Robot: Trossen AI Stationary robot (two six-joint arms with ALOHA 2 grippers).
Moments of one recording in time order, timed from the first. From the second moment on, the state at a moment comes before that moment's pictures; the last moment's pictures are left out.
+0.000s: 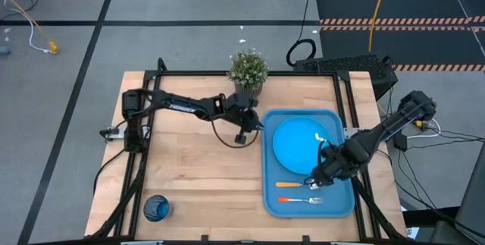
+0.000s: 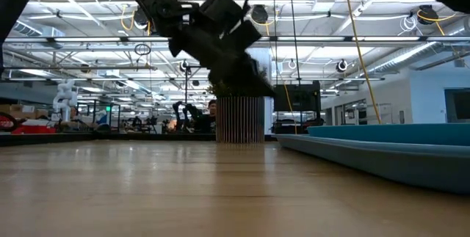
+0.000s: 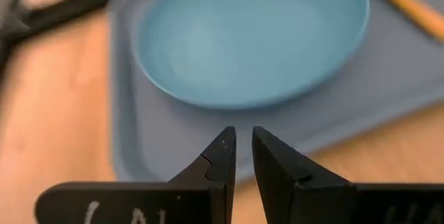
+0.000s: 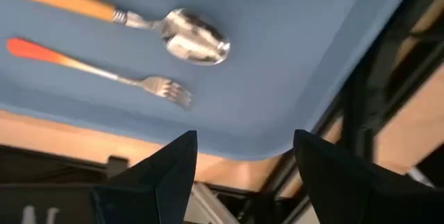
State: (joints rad) left arm 0.21 1.92 1.17 0.14 0.32 0.52; right arm 0.59 1.22 0.98 -1.26 -0.29 1.87
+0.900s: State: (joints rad) left arm 0.20 1.99 1.17 0.16 0.18 0.41; right arm 0.79 1.27 0.95 -1.11 -0.29 2.04
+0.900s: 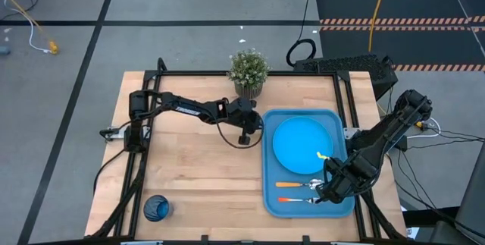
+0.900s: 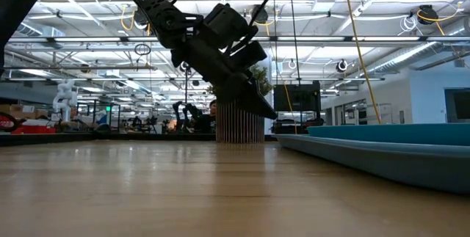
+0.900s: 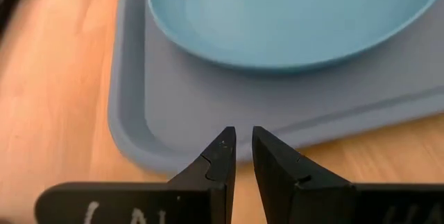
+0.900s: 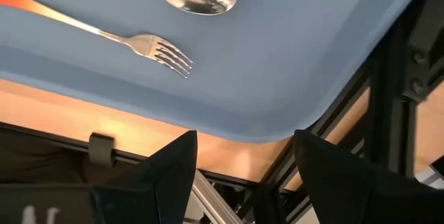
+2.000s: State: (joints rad) left arm 0.08 2.08 1.17 0.24 -0.10 1.47; right arm 0.83 1.29 0.95 -1.08 -0.25 2.02
